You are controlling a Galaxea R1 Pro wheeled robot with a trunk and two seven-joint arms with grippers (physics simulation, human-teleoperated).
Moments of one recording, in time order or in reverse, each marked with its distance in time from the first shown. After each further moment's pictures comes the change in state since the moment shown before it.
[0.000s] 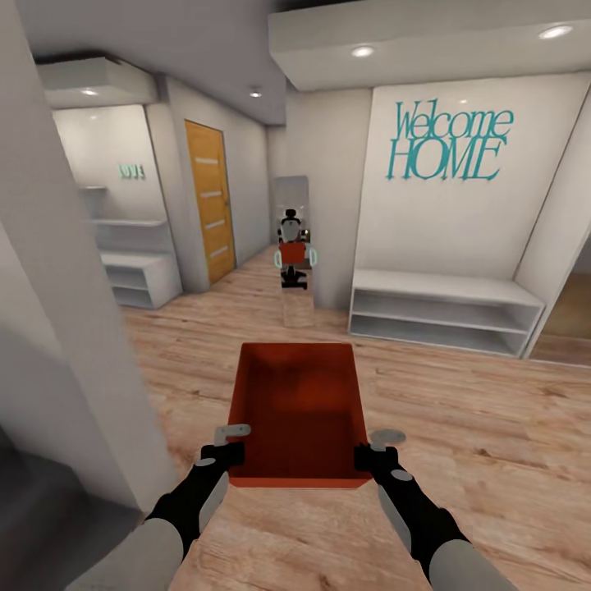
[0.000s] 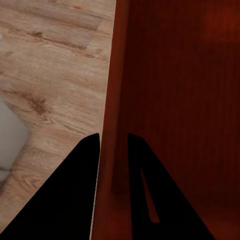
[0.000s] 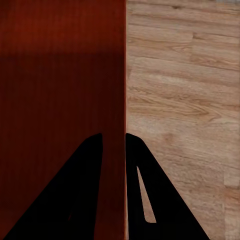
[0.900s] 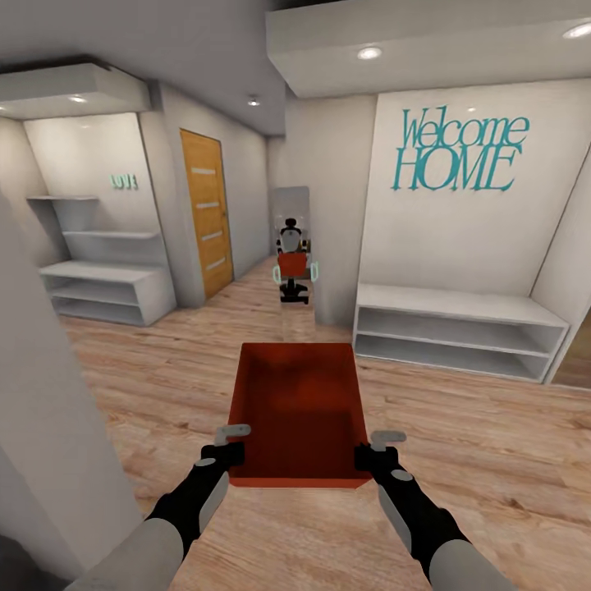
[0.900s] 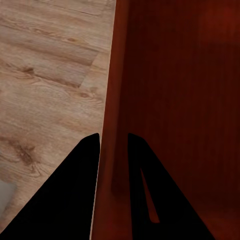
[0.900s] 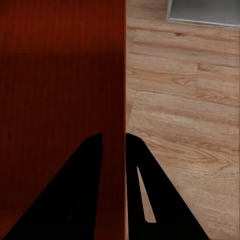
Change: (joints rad) left arm 0.000 0.000 -0.002 0.000 0.001 0.000 0.001; right arm 0.000 -0.001 0.000 0.000 0.000 0.000 0.000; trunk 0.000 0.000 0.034
